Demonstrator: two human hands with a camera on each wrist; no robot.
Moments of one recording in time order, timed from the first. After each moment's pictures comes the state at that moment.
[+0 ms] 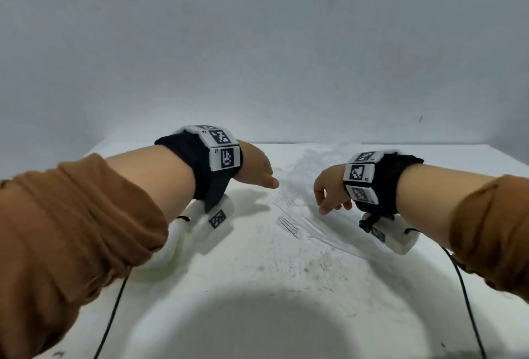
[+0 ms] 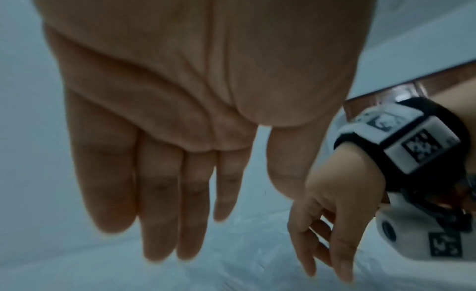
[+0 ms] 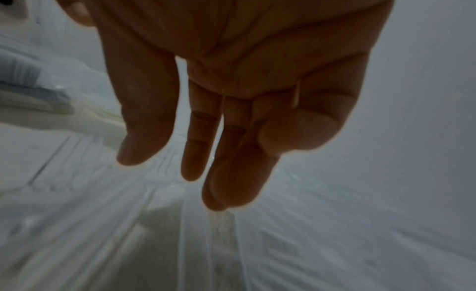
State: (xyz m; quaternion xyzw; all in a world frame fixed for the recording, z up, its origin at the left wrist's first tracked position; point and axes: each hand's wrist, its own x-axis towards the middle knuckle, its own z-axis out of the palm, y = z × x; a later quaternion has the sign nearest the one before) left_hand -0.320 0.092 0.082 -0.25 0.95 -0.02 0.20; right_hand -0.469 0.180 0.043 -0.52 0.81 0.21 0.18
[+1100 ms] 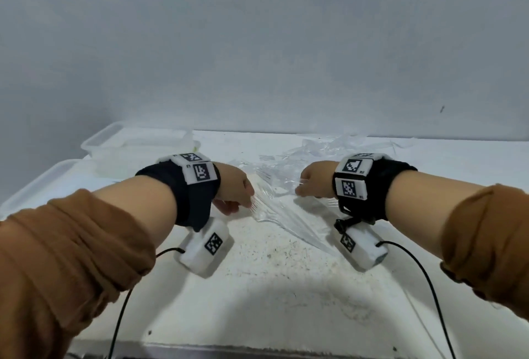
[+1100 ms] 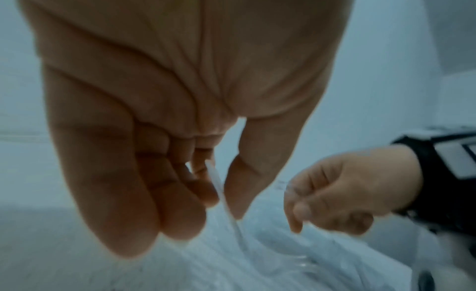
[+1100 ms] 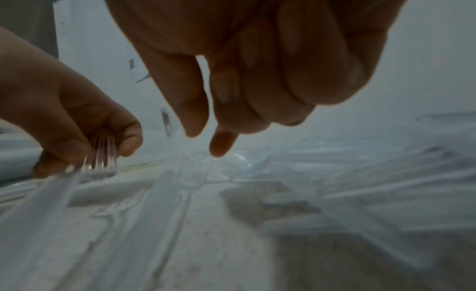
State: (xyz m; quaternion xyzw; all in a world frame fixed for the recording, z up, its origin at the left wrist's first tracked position) left_hand -0.337 0.117 0.019 -0.45 0.82 0.33 0.12; right_hand -0.495 0.201 0.019 -0.56 0.81 0.10 0.15
